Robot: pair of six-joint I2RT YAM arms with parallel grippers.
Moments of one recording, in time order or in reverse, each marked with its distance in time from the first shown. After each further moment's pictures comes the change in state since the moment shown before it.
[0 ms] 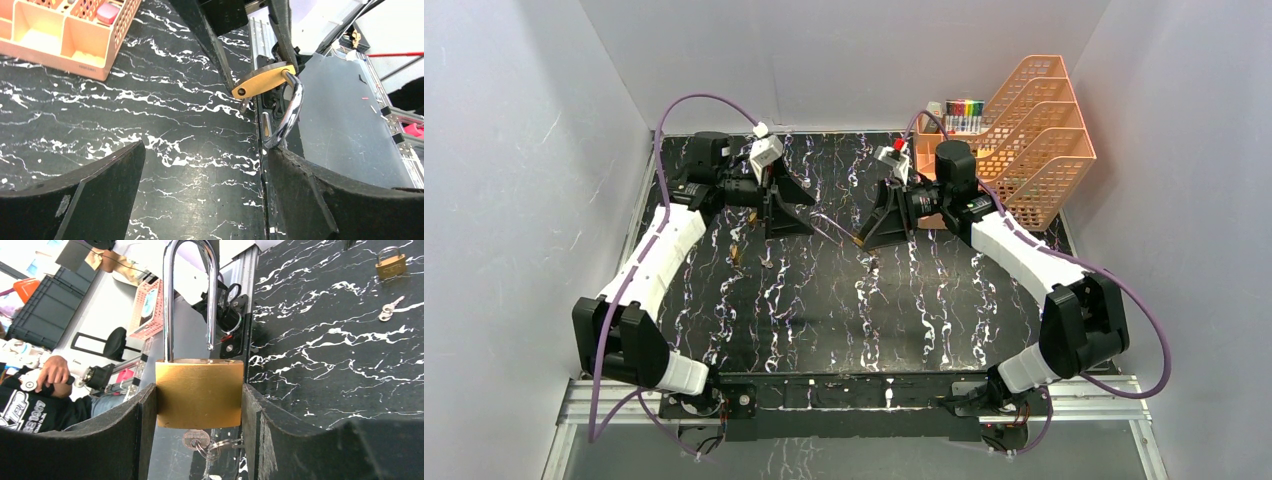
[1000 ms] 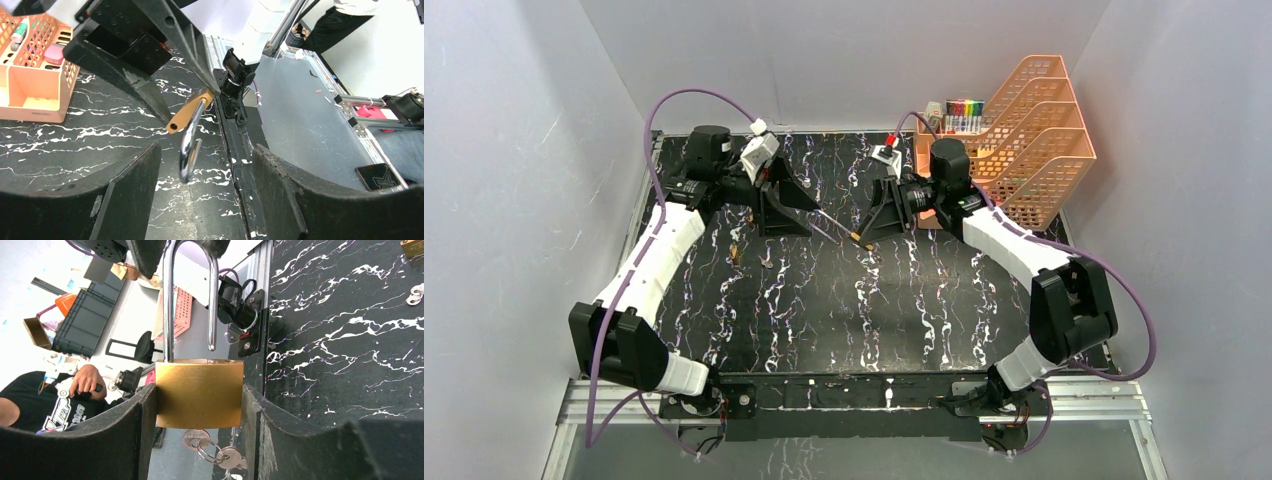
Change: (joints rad) left arm -0.023 -0.014 0.063 -0.025 0.204 -0.002; right arm -0.002 0.070 0.011 0.138 -0.052 0.215
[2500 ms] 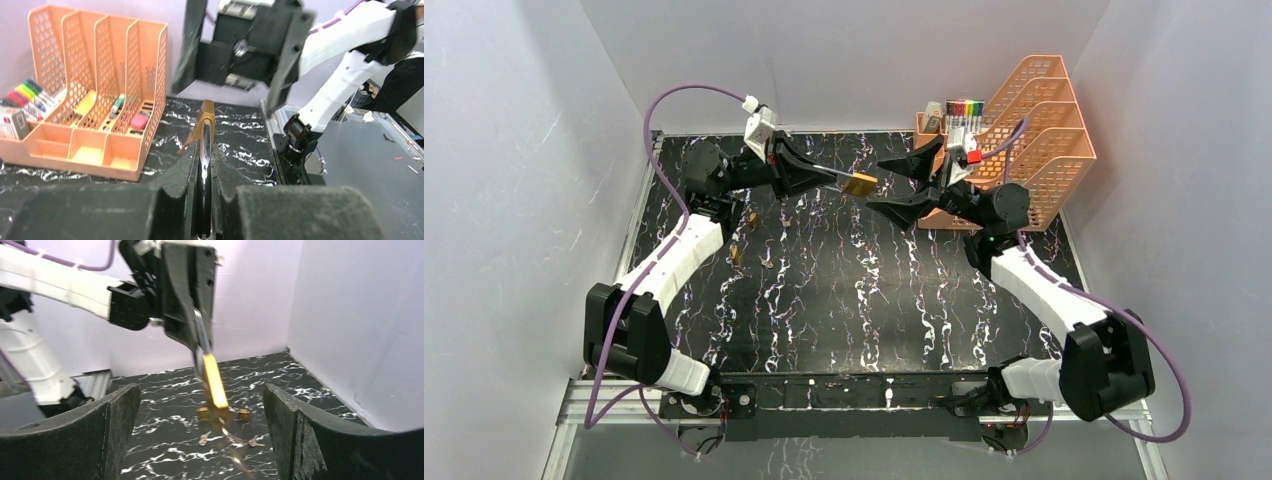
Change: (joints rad) left arm -0.071 0.039 -0.210 1.239 -0.341 -0.817; right arm -0.050 -0.309 -0.277 0.711 0.575 -0.169
